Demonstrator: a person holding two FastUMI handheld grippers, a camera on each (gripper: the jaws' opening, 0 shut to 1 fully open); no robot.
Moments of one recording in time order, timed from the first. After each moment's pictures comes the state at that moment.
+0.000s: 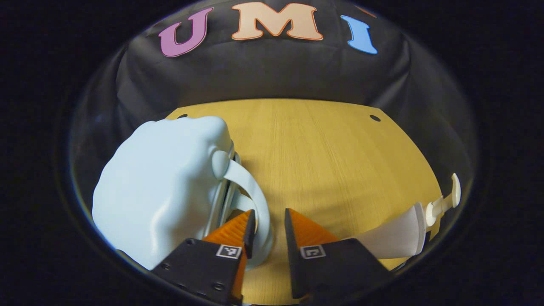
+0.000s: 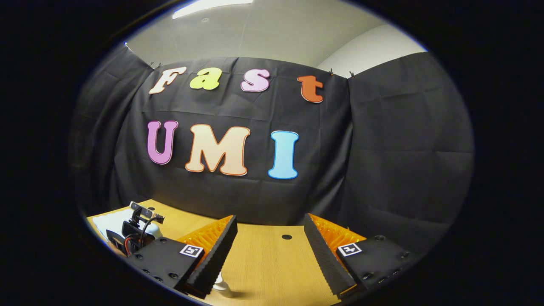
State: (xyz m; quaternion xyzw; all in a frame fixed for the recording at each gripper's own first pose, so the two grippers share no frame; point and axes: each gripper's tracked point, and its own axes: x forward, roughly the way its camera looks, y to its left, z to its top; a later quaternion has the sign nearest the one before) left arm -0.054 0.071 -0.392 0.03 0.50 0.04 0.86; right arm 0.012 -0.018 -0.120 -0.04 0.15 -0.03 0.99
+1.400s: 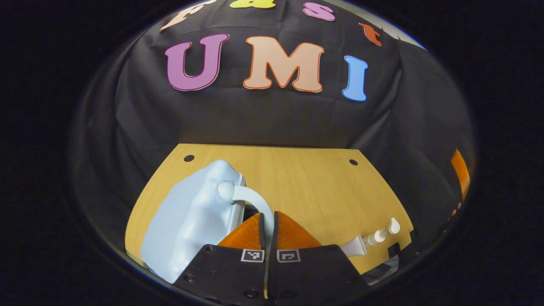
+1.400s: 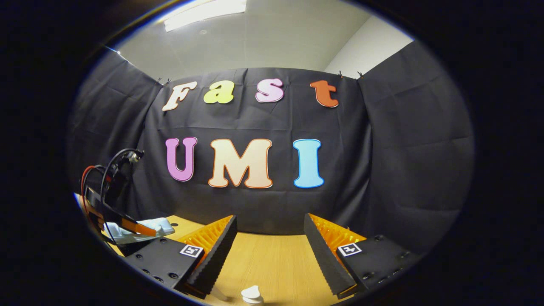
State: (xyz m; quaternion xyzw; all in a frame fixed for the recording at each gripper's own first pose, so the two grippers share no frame) left arm 0.000 0.129 -0.217 -0.01 0.43 -0.02 0.90; right arm 0.033 0.060 -0.124 0.02 0.11 0.03 0.99
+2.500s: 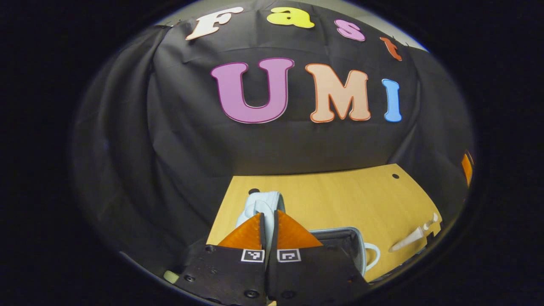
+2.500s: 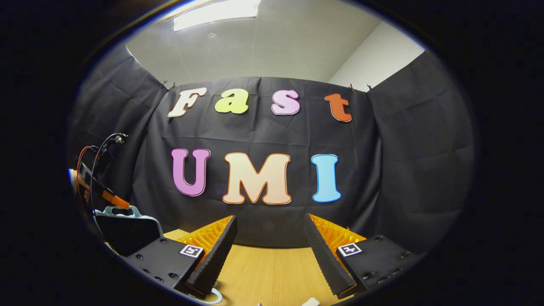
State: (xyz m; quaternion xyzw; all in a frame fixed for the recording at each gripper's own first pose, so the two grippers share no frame) left arm 0.046 0.377 -0.137 0.07 0.36 0.04 0.93; right arm 0.056 0.181 -0.085 0.00 0.06 0.02 1.00
